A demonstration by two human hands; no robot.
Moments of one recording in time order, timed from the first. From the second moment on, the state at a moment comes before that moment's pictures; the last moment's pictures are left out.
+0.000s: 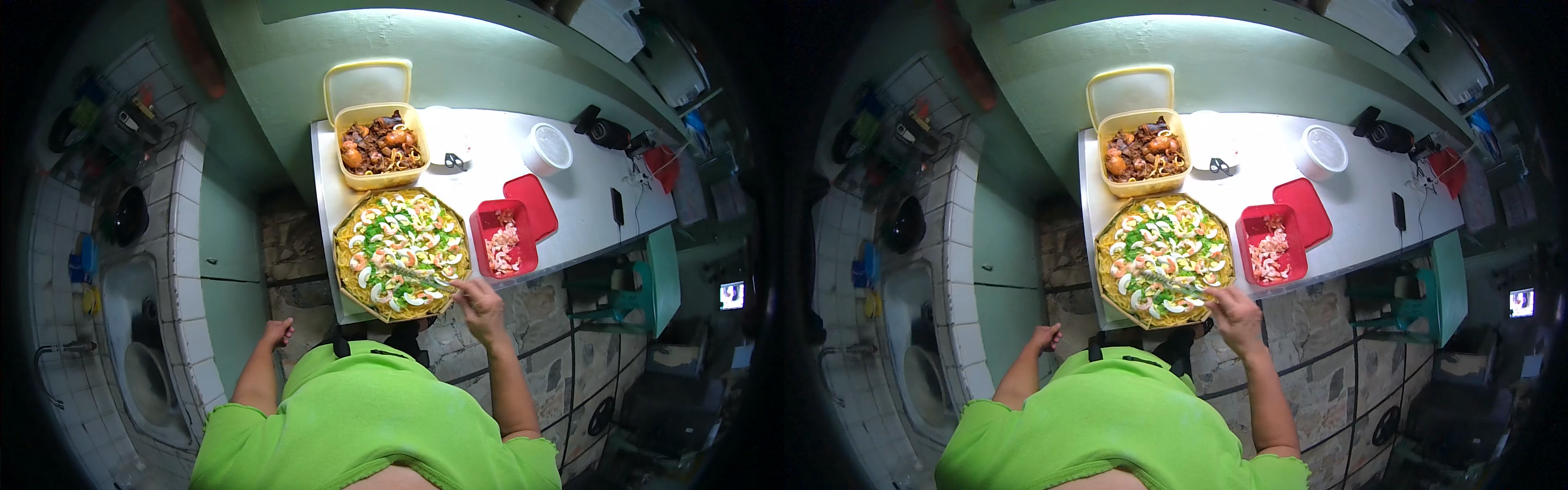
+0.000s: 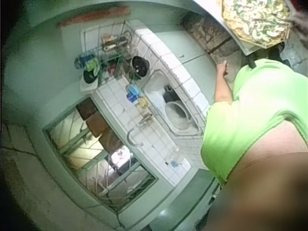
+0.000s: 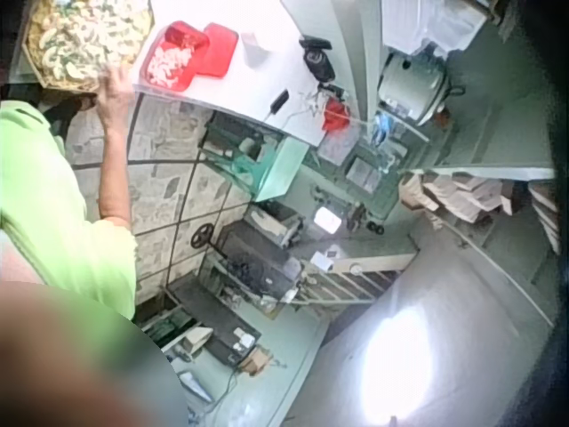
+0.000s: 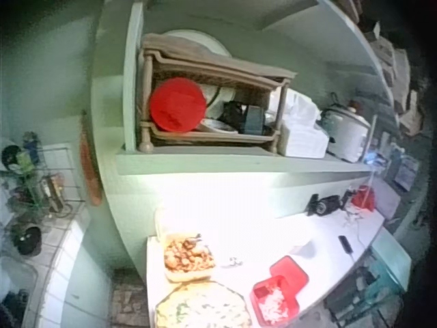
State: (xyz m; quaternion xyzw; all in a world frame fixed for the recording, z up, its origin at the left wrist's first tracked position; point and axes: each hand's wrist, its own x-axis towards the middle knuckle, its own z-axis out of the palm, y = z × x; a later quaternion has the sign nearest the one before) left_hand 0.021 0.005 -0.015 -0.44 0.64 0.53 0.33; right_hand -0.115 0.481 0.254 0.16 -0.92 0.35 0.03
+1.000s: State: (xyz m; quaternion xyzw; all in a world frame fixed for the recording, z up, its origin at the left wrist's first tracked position) left_hand -0.009 0.003 -0.001 -0.42 0.69 0.48 0.34; right_hand -0.169 0.632 0.227 -0.09 -1.00 -0.03 -0.01
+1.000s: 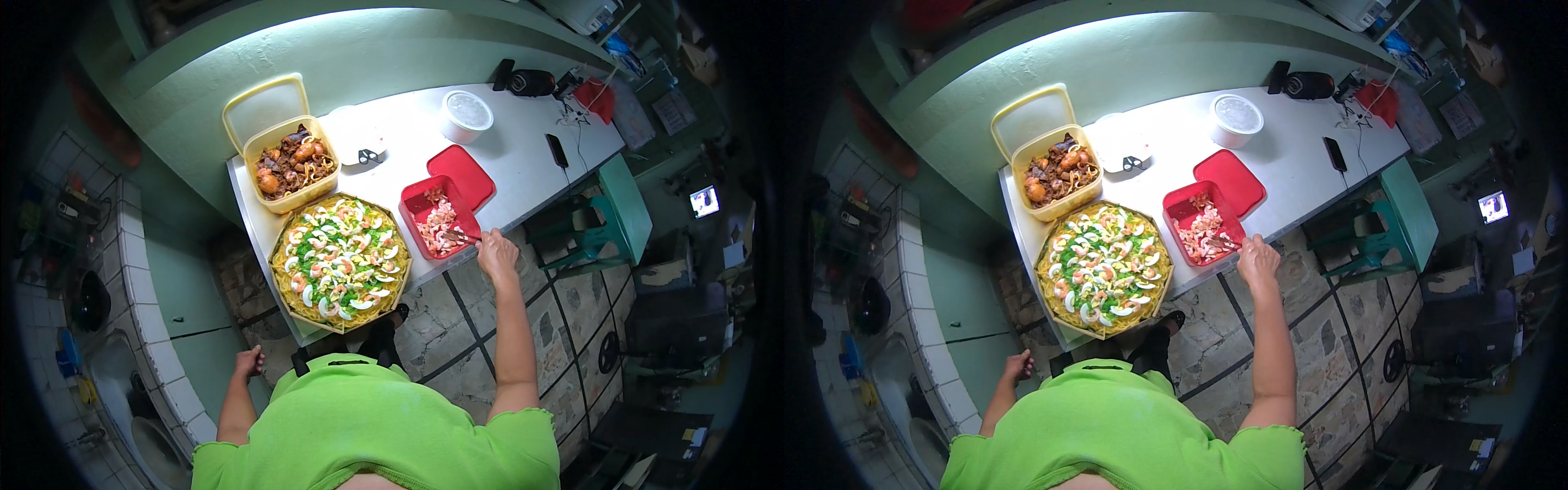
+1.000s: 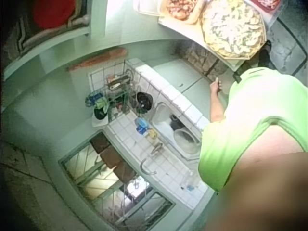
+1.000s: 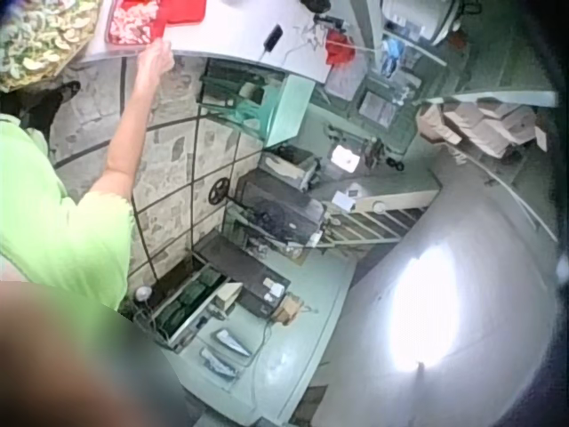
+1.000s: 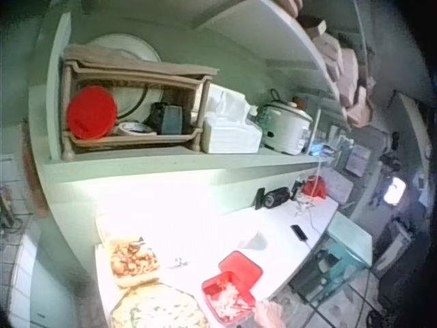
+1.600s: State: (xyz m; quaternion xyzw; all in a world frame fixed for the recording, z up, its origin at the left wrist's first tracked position) left_hand 0.005 0.008 -0.013 -0.42 0.65 0.54 0.32; right_hand -0.140 0.477 0.247 0.08 -0.93 0.35 0.02
